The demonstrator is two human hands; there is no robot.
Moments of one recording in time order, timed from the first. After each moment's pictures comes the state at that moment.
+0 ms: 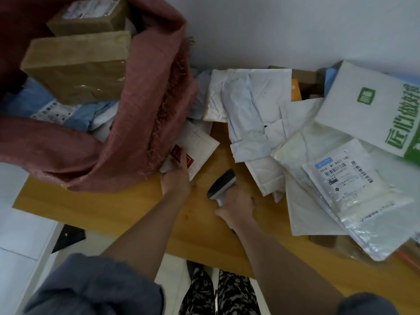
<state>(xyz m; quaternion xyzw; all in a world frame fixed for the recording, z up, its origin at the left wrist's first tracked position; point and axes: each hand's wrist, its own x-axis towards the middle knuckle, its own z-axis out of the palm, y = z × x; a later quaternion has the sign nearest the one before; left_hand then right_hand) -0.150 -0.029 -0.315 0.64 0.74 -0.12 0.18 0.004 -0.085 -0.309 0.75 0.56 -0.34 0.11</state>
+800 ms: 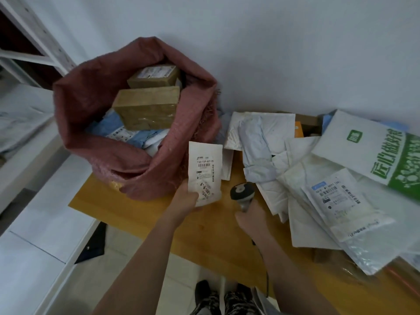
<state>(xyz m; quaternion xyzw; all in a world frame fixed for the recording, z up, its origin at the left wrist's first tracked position) -0.165 -0.085 -0.207 0.40 0.68 0.30 0.53 0.022 -0.109 -0.260 0.72 0.47 -0.48 -0.19</state>
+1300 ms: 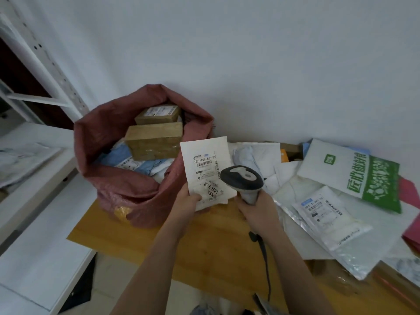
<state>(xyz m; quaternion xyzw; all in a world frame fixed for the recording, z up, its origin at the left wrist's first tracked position) -0.161 -0.082 -0.136 0.32 0.59 0.44 0.59 0.022 -0.111 -0.126 0.66 0.52 -0.37 -0.39</state>
